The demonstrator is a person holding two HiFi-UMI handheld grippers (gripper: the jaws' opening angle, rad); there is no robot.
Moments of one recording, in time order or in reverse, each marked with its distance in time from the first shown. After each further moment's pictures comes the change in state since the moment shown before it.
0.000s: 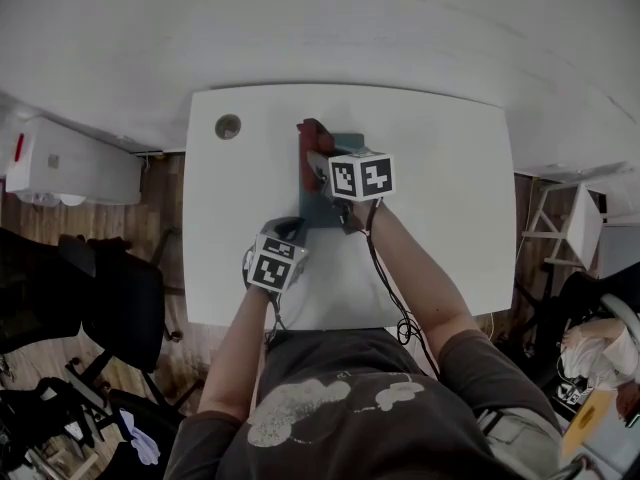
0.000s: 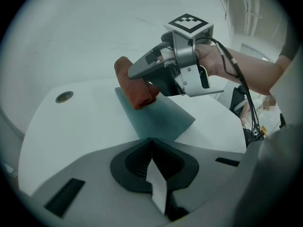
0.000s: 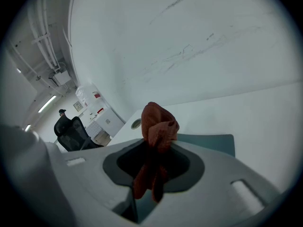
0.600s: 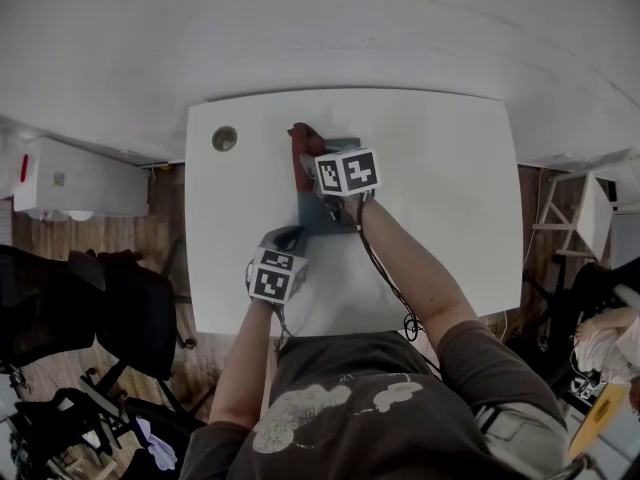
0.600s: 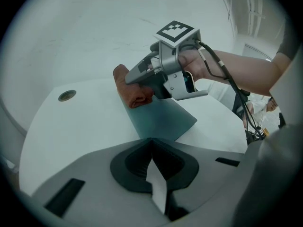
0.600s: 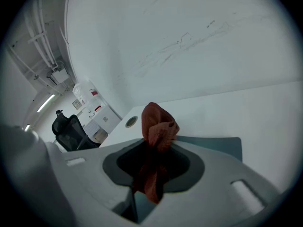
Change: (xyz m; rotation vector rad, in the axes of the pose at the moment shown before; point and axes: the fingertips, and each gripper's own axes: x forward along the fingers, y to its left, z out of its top) left arm 0.002 0.000 0.001 -0.028 -0.001 0.029; right arm 0.025 -0.019 -0.002 0.001 0.041 -0.011
